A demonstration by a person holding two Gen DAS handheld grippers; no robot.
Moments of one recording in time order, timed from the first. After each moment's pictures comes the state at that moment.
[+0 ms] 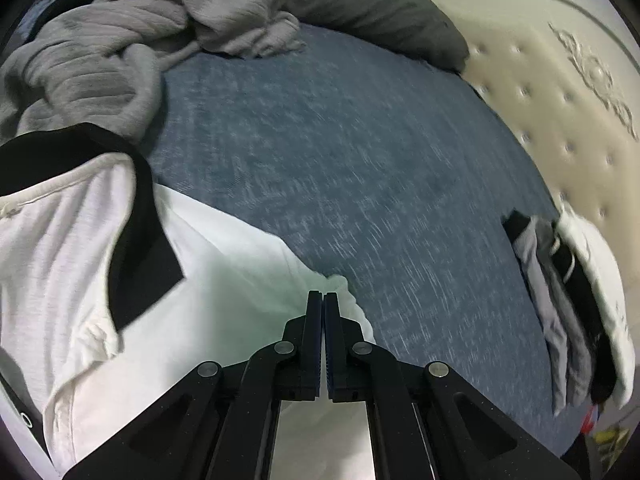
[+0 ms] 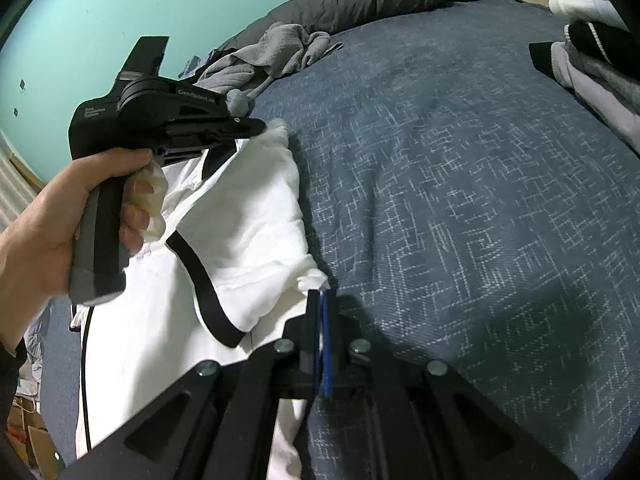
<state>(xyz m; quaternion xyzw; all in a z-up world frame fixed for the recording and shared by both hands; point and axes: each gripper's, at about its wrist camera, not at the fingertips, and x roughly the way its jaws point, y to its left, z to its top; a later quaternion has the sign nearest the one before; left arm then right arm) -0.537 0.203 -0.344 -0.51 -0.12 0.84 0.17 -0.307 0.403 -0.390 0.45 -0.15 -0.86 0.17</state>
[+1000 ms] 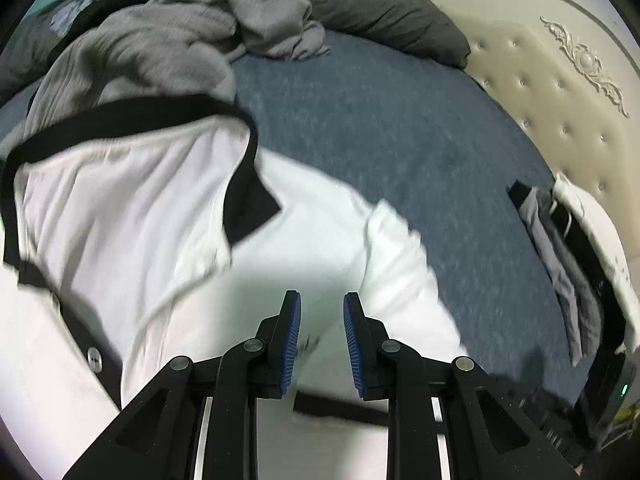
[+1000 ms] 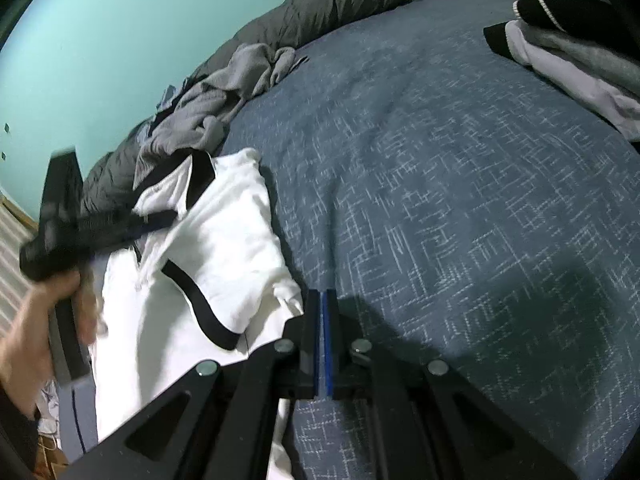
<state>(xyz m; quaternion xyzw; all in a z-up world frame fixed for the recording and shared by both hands) -0.466 0.143 -0.335 -0.51 -0.08 0.84 0.17 -0.306 0.432 -0.386 0.44 -0.22 -0.86 0.14</state>
